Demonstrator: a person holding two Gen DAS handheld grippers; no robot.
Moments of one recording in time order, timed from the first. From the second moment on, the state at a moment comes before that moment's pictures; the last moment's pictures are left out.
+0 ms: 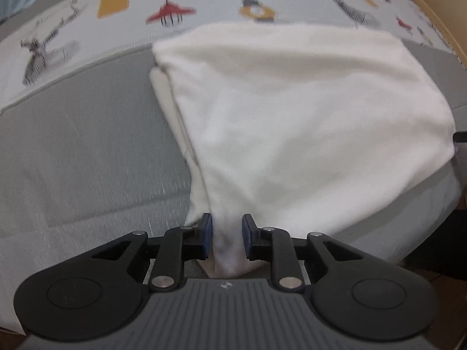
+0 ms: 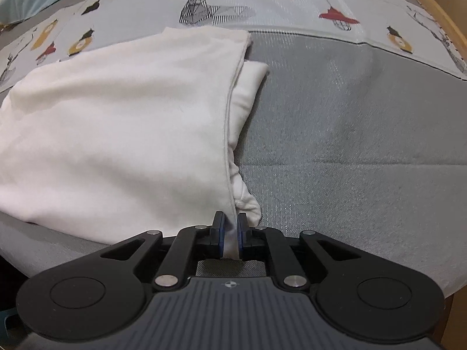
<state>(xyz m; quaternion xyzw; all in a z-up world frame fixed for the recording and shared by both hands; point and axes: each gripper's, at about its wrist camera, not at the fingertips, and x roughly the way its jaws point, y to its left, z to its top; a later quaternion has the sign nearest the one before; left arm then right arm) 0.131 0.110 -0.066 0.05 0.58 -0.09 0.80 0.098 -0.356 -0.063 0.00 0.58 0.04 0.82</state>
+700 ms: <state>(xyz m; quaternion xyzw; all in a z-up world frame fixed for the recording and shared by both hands) 0.040 0.157 0.076 -0.10 0.29 0.07 0.95 0.015 -0.254 0.028 0.01 0.39 0.12 0.91</state>
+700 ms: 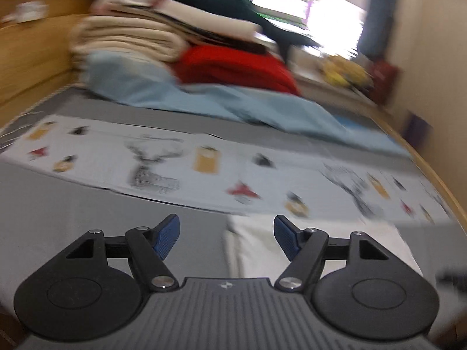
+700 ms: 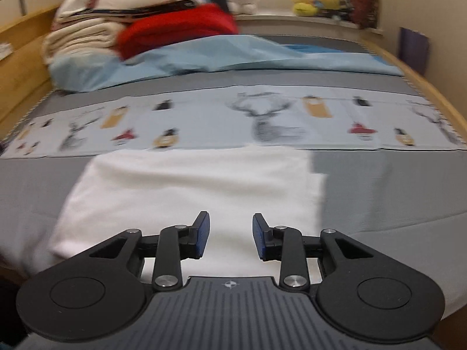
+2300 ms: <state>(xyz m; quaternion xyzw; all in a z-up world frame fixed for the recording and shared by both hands) 0.151 0.209 -0.054 -0.31 0.51 -0.05 0.80 0.021 -0.018 -0.009 -0.07 0.34 0.37 0.86</state>
